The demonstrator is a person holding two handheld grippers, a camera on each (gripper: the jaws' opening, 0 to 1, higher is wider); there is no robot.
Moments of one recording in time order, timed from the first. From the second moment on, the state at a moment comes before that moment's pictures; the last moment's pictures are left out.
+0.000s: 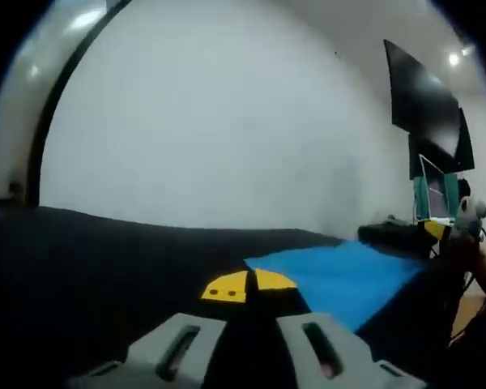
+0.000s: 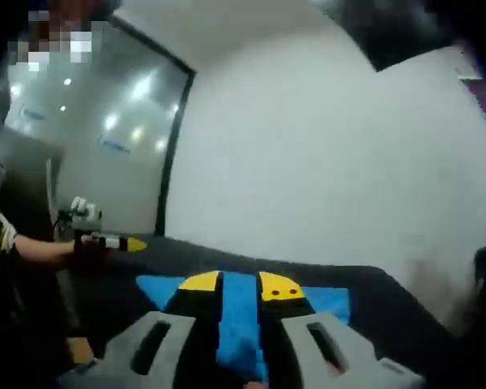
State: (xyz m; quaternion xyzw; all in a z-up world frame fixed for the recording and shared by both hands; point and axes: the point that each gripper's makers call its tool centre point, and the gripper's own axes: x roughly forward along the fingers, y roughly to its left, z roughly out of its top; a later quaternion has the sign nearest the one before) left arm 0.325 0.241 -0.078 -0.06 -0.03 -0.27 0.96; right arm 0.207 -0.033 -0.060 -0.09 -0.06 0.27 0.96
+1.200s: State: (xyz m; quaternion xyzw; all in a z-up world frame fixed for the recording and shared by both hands) left arm 0.320 0.240 -0.068 -0.07 -0.07 -0.28 0.96; right arm 0.306 0.110 -0.109 -0.04 0.13 0.42 0.90
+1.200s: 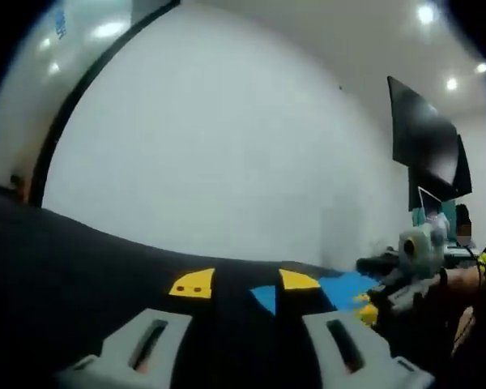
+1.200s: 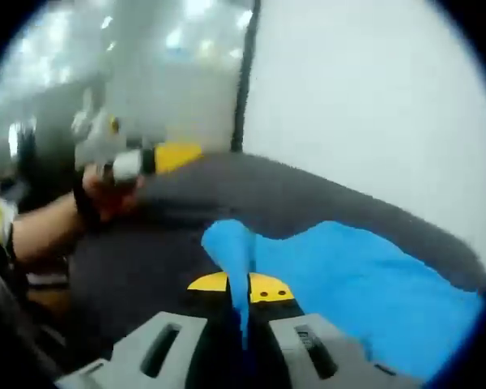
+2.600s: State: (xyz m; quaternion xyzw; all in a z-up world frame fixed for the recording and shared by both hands) left arm 0.284 0.124 -0.024 0.35 -0.07 -0.45 0.82; right arm 0.235 0.026 0.063 -0.02 -0.03 0.51 0.86
